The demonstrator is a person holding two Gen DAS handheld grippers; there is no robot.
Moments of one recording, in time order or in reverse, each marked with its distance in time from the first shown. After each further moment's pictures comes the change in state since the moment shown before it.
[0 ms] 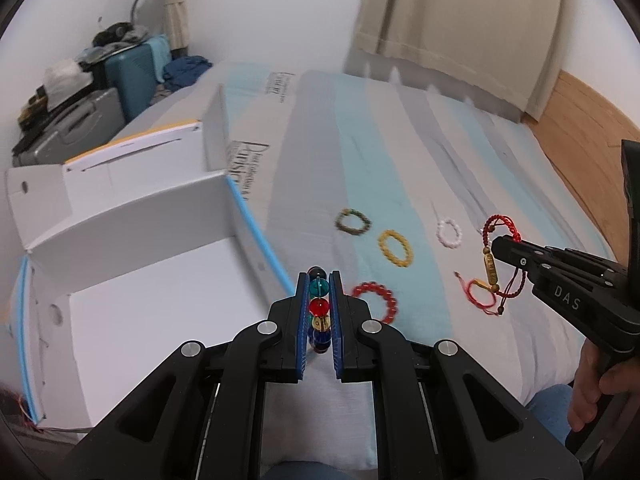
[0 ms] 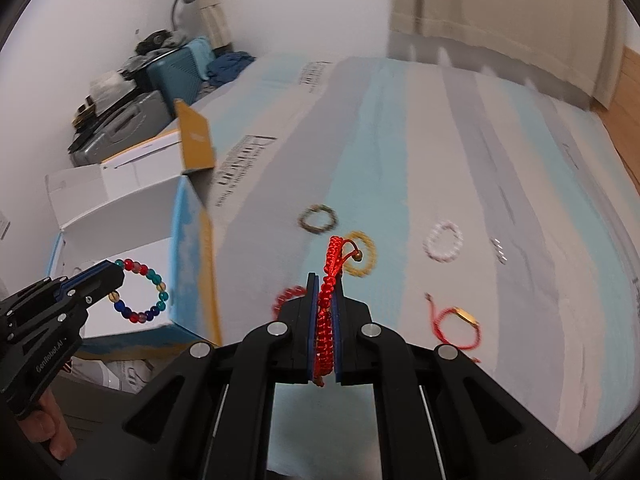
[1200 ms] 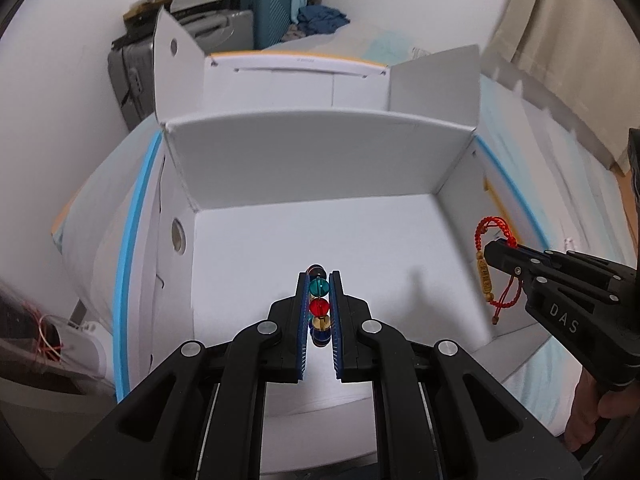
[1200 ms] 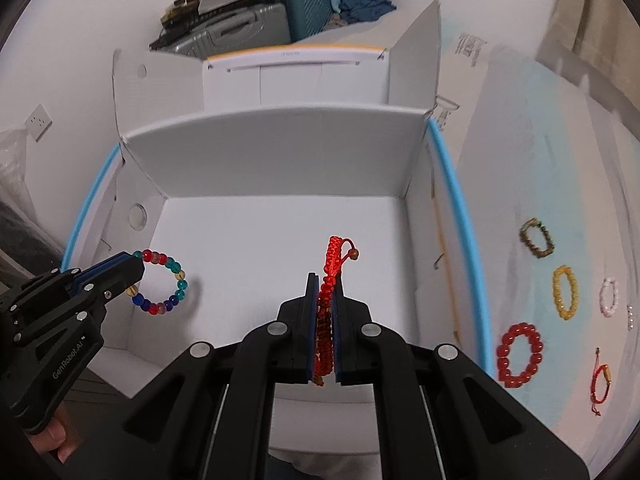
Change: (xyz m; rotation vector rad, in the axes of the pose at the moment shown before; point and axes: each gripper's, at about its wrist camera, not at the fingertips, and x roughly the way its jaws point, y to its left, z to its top) left arm 0.009 0.208 -0.068 -0.269 0.112 0.222; right arm 0.114 0.234 -0.011 -0.283 0.171 0.196
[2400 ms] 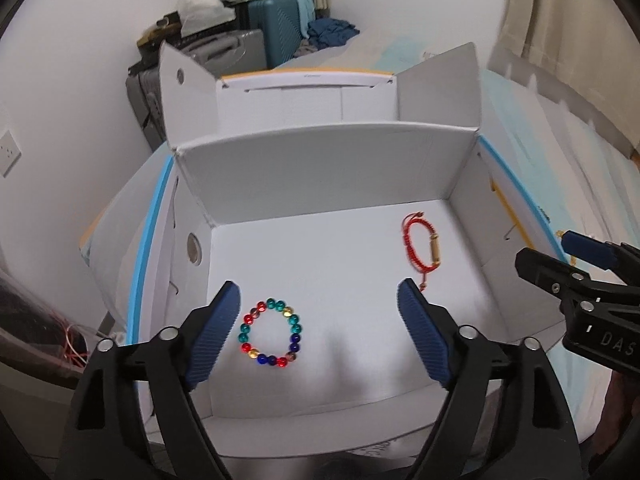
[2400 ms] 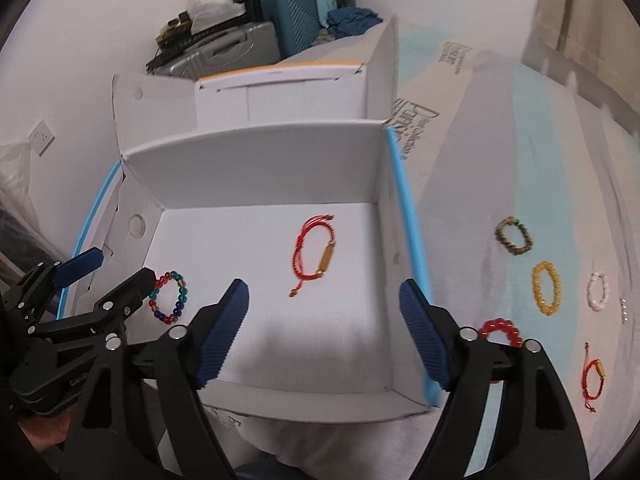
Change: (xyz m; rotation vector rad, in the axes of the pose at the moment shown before) left arm -0.016 -0.033 0.004 0.052 -0.064 0.126; right arm -0.035 -0.030 -0.010 0.031 -0.070 -0.003
